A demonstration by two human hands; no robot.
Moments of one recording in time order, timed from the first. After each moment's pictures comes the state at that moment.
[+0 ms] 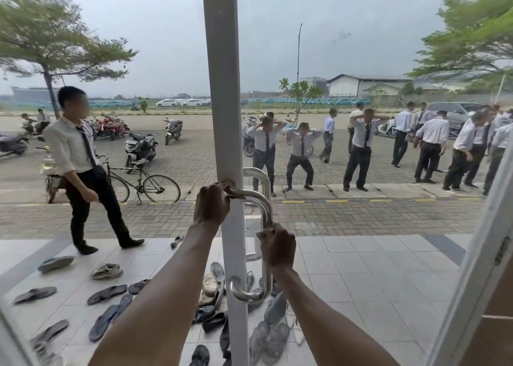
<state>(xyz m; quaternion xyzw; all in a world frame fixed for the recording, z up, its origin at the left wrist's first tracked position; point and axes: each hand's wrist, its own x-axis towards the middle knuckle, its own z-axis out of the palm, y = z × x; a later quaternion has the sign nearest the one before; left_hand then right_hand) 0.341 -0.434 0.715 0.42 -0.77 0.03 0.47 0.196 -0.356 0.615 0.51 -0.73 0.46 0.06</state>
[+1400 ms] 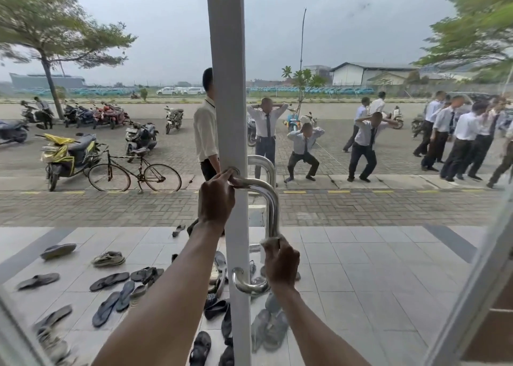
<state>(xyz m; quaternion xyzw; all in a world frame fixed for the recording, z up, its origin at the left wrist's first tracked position) 0.335 -0.444 0.690 0.38 -0.74 0.03 0.55 0.206 -0.360 0.553 0.46 -0.69 0.55 0.05</state>
